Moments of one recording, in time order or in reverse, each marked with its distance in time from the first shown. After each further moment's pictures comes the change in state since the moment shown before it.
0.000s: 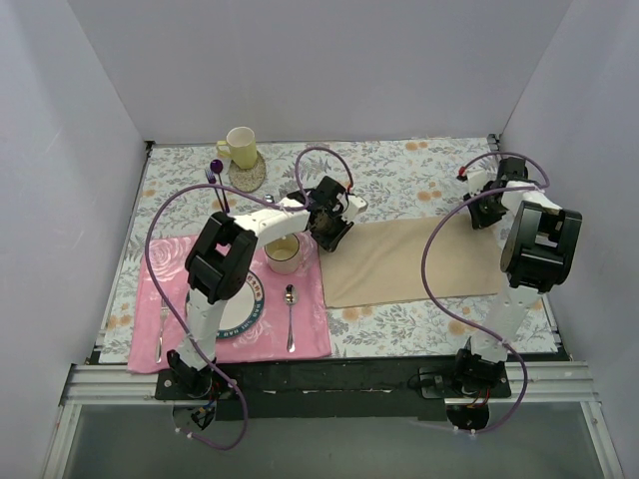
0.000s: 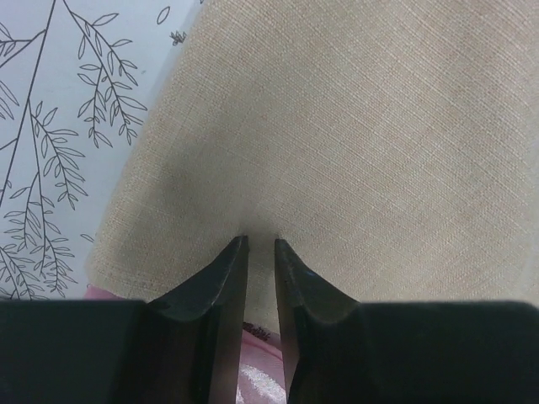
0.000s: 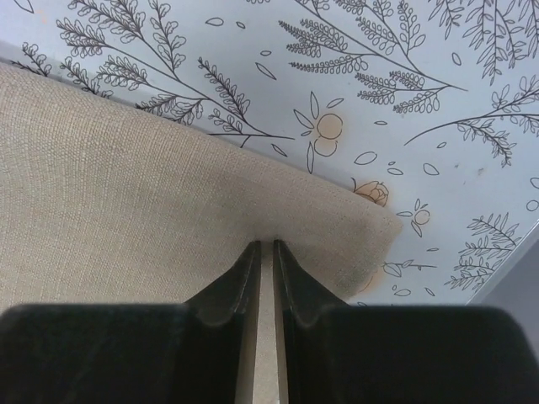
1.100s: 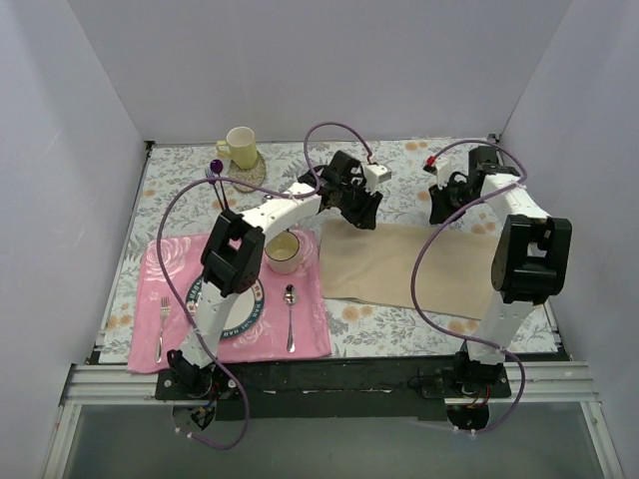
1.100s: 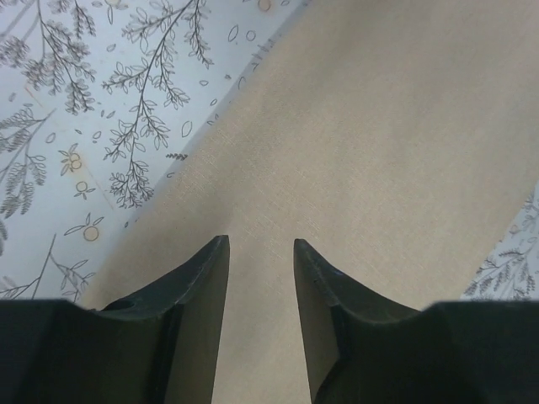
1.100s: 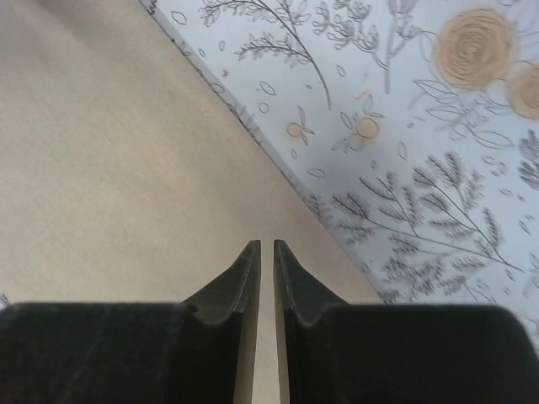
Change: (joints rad) left arm 0.003 0.111 0.333 0.053 0.296 -0.111; right arm 0.174 -0.164 0.013 -0.222 -0.298 0.049
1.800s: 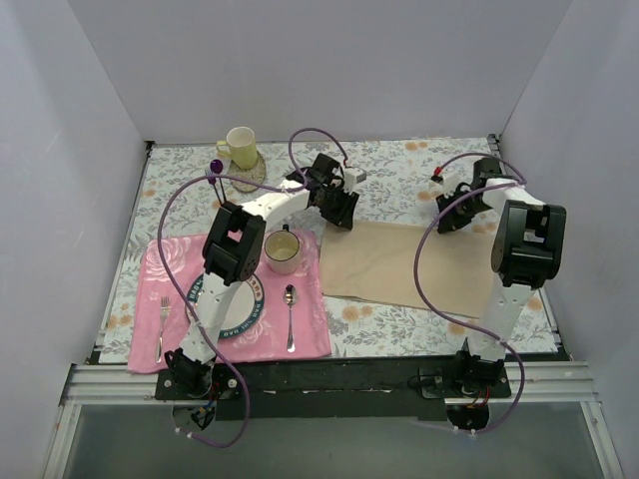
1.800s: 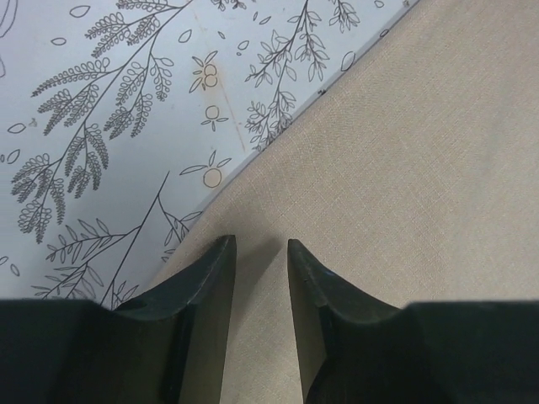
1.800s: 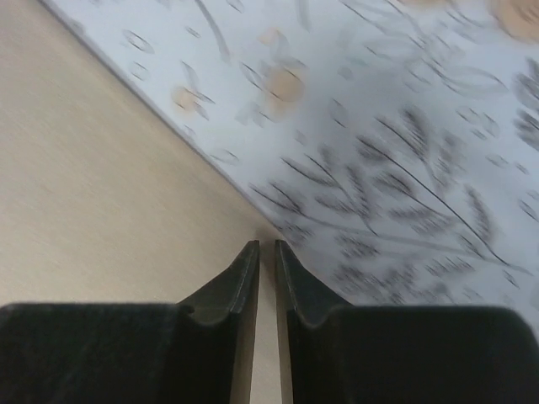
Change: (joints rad) left arm 0.108 0.135 0.009 -0.023 -0.019 -0.017; right arm -0.037 0.173 -0.009 0.107 0.035 0.021
